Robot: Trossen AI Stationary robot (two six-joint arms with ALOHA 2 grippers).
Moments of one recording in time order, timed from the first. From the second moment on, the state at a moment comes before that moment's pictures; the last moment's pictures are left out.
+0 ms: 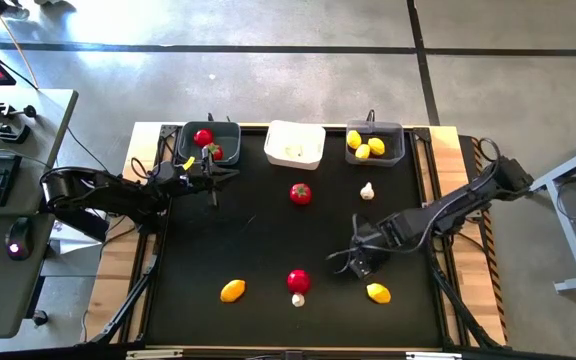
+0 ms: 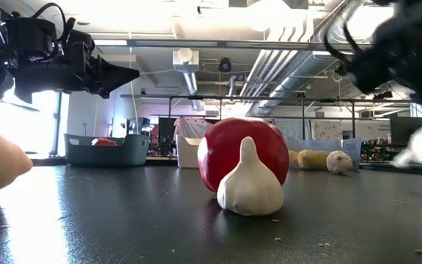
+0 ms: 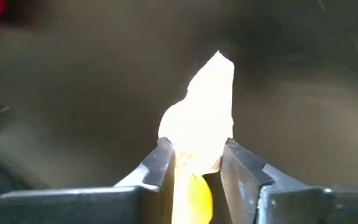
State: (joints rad) left arm 0.50 1.22 0.01 1.37 0.29 -0.02; right arm 0.38 1.41 0.84 -0.74 -0.19 1.32
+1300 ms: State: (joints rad) left arm 0.50 1.22 0.01 1.37 0.26 -0.04; right arm -0.50 1.67 1.20 -0.25 -0.01 0.01
